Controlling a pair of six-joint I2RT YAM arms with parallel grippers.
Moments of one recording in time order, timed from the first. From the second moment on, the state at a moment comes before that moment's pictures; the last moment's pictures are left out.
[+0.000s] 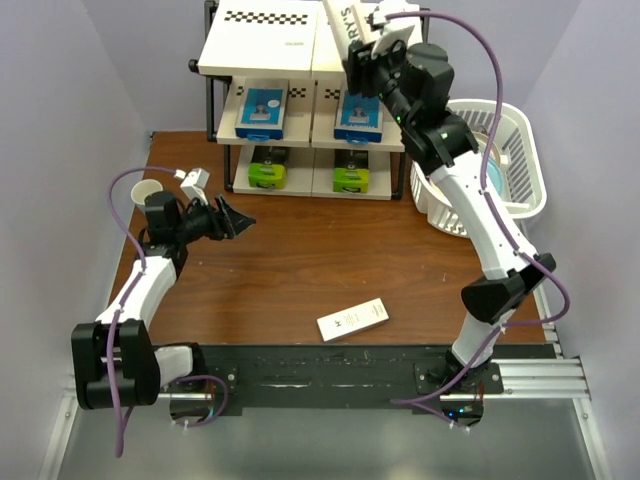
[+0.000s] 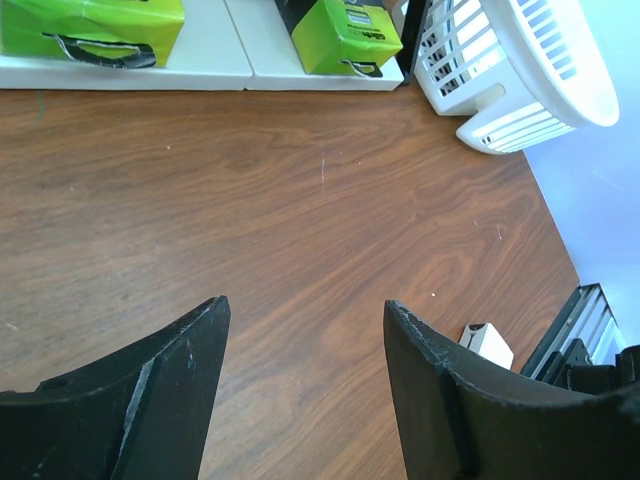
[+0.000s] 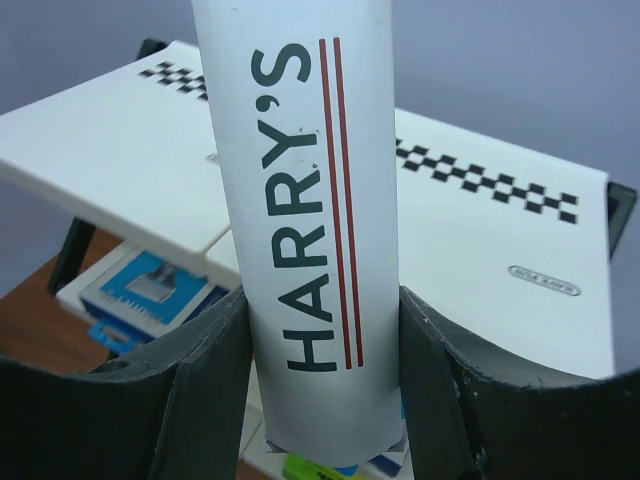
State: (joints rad) left arm 0.08 1.20 0.67 0.11 0.78 -0.37; right arm 0.54 1.78 2.21 -0.32 0.16 -0.10
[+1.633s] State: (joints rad) left arm 0.09 1.21 0.56 0.25 0.78 -0.47; right arm 0.51 1.90 2.26 -0.28 0.36 0.06
